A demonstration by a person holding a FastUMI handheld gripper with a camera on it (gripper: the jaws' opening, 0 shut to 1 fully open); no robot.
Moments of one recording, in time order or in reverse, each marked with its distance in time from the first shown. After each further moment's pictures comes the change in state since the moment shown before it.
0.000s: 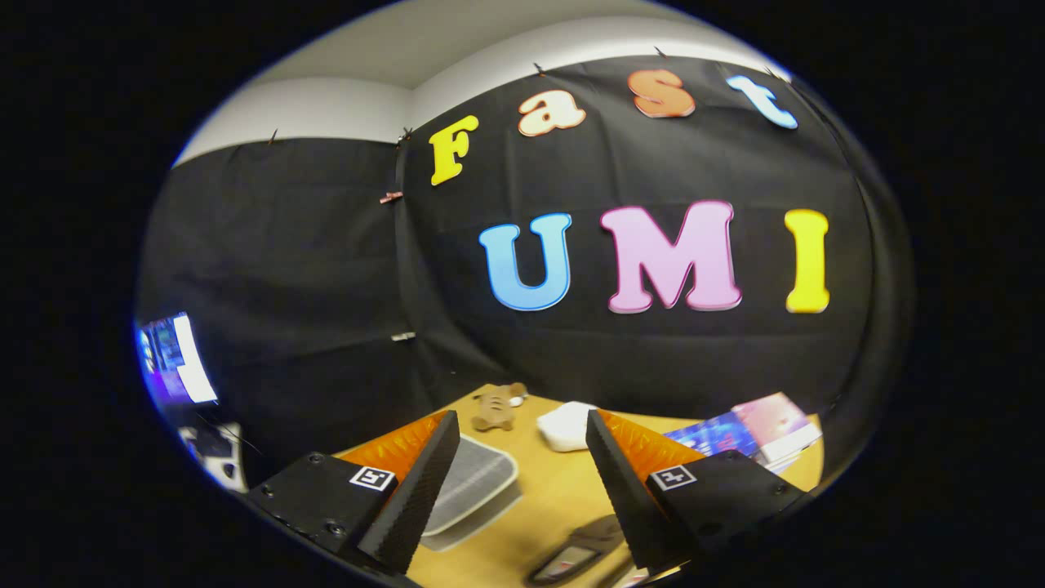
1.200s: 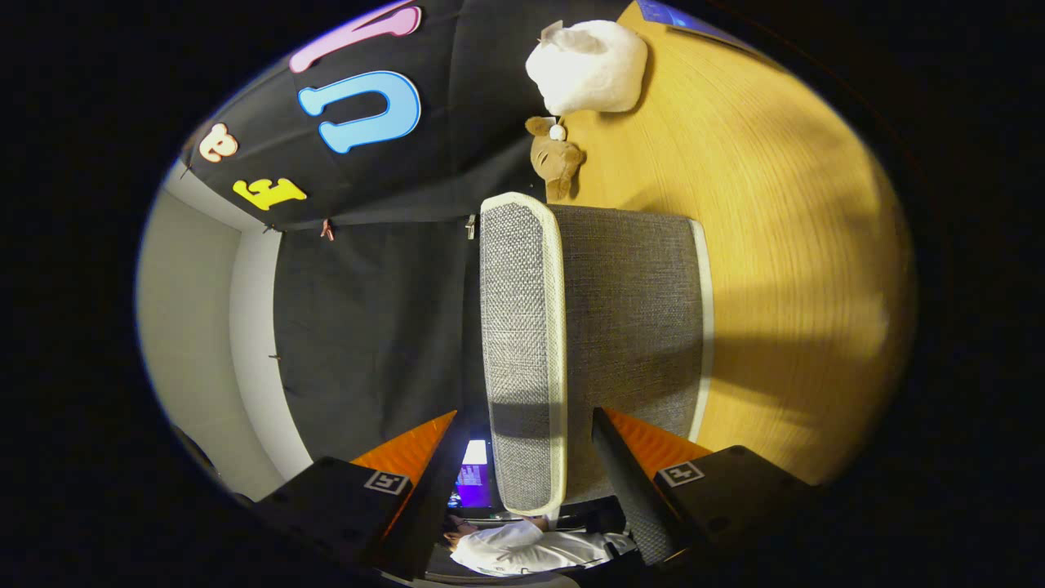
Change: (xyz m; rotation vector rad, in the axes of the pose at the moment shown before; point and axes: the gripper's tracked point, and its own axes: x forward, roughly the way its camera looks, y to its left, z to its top) arm 0.106 0.050 -0.257 1.163 0.678 0.461
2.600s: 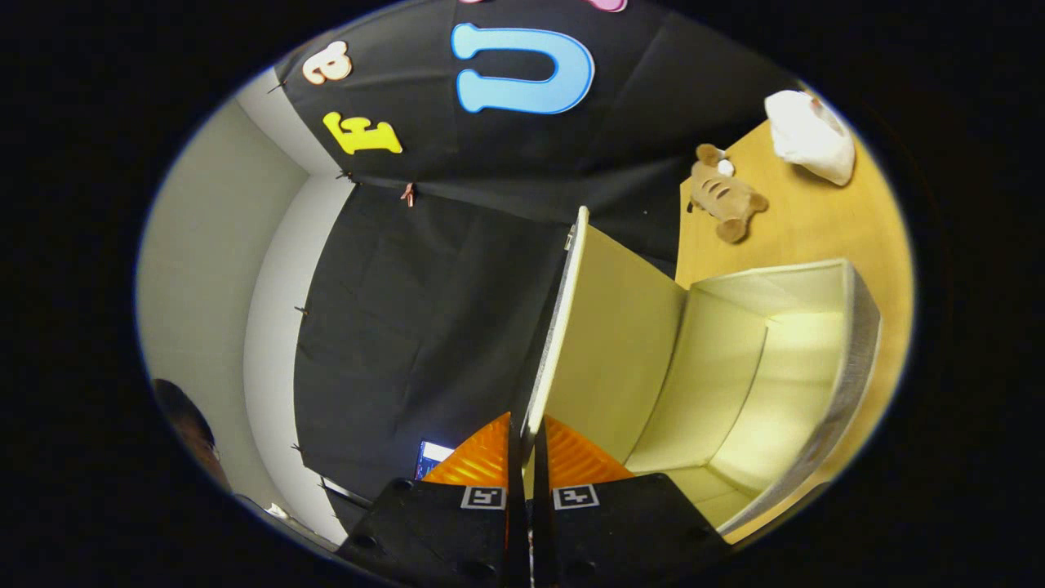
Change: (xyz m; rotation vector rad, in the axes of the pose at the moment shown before) arm 0.114 0.196 -0.025 -0.339 -0.080 0.113
